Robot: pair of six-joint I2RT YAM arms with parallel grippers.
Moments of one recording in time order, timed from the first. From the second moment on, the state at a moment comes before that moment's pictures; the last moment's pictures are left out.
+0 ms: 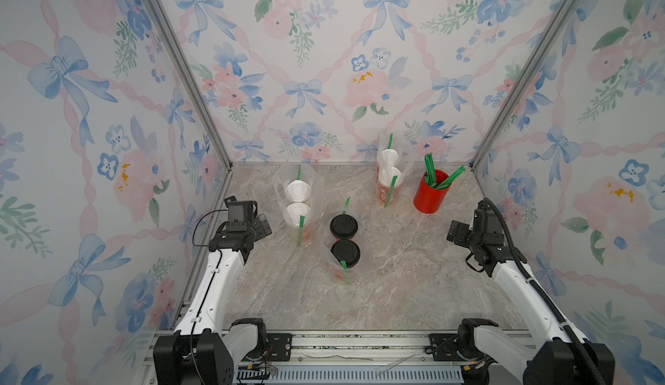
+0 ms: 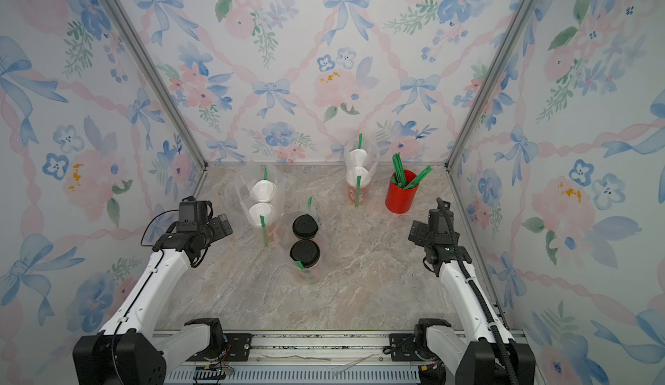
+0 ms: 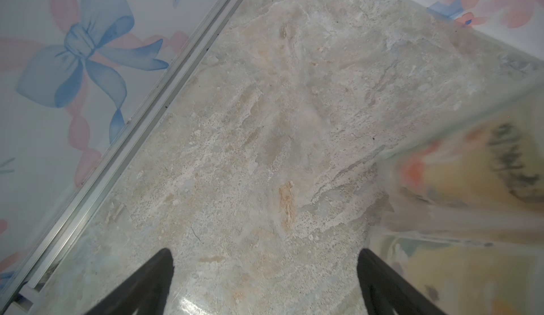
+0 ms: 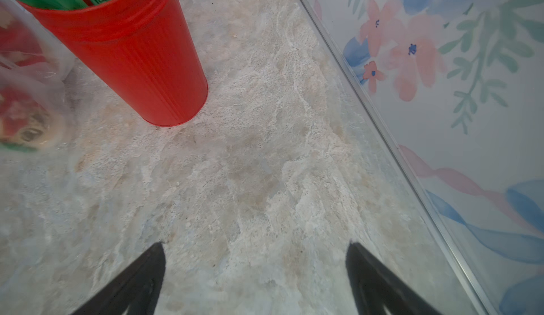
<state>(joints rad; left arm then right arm) 0.05 1.10 0.76 -0.50 -0.27 -0.38 -0.03 1.05 0.59 -0.26 0.25 0.18</state>
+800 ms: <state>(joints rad) -0.01 1.32 0.22 0.80 -0.25 -0.08 0.08 1.55 0.38 0.77 0.22 0.01</state>
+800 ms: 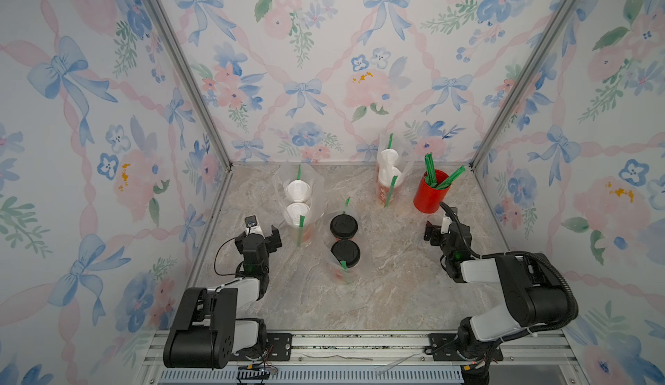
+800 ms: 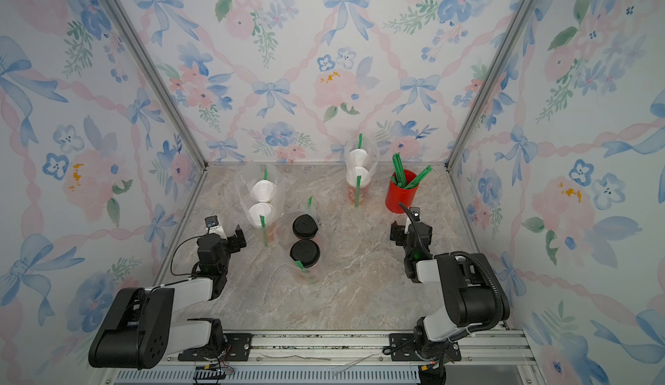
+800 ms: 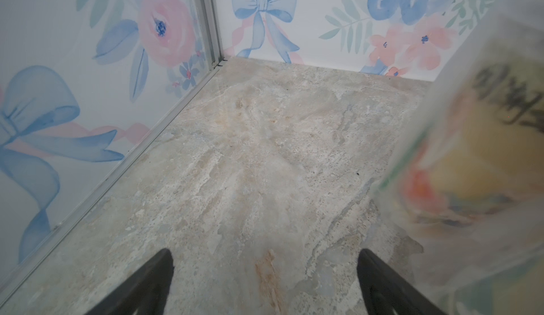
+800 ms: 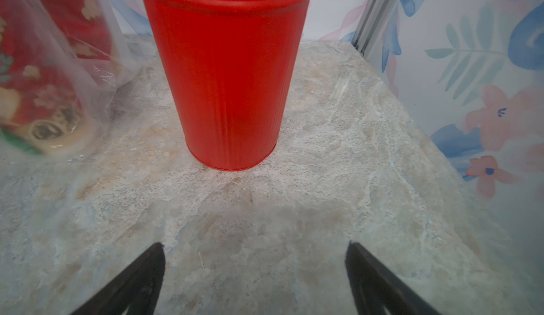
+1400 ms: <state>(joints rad) -0.06 1.54 0.26 1.03 -0.09 0.03 0.08 1.55 0.38 0.78 0.22 0.01</state>
